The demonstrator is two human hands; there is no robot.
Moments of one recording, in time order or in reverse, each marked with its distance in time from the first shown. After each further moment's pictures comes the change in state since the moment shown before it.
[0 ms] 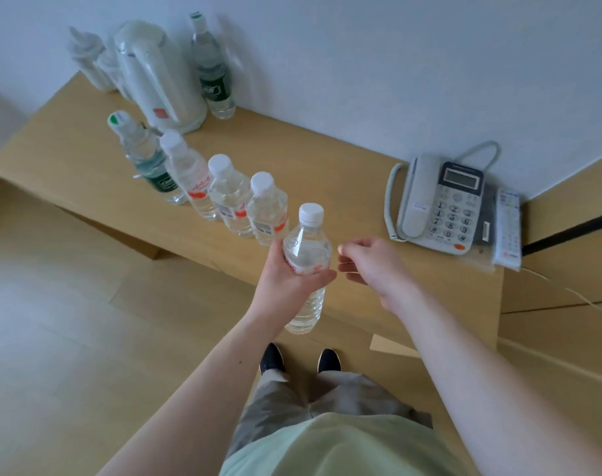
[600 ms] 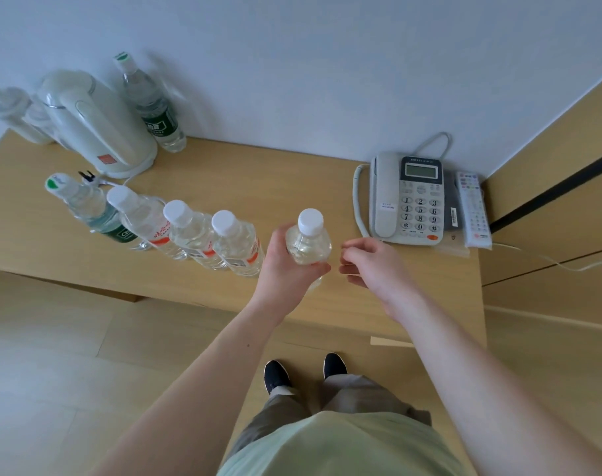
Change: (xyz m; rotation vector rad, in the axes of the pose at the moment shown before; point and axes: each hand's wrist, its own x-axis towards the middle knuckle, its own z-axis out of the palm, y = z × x) left_hand 0.056 0.026 0.022 0.221 -0.105 0.120; right_hand -0.003 -0.002 -0.025 0.186 0.138 0.001
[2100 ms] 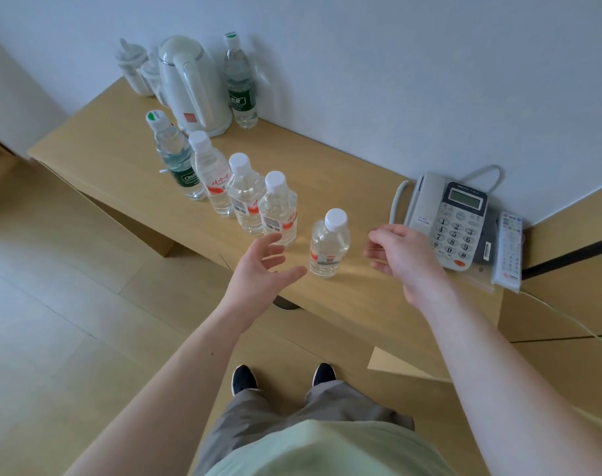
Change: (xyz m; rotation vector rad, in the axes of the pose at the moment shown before) left_hand -0.086 -0.032 -0.043 -0.099 0.245 -0.113; right_hand -0.015 -0.016 -0.007 -0.080 -0.083 -0.142
